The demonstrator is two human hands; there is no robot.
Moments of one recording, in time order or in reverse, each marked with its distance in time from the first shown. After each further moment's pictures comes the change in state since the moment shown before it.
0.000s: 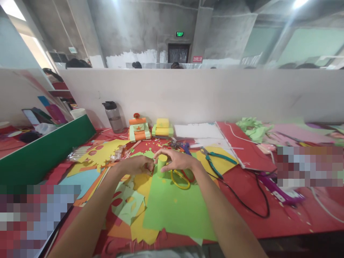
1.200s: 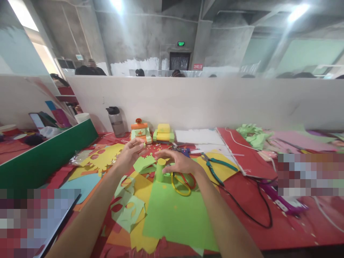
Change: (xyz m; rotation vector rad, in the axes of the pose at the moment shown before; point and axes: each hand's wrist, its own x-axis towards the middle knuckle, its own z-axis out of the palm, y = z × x) left_hand -0.007 0.027 -0.017 -1.091 0.833 0.164; right_hand -0.004 -0.002 -0.003 0.067 0.106 -0.008
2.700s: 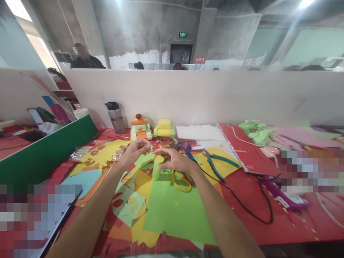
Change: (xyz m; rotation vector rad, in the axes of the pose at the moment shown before) left_hand 0.006 -0.014 -0.004 0.436 -0.116 0.013; right_hand 0.011 0.001 0.014 -0.077 0.072 0.008
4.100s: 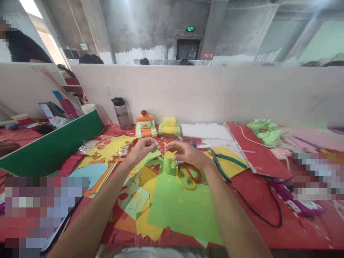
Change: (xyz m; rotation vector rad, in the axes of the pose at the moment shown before) left_hand 0.002 -0.009 0.010 0.039 0.015 -0.018; right_hand -0.013 0.012 -0.025 0.157 0.010 -0.032
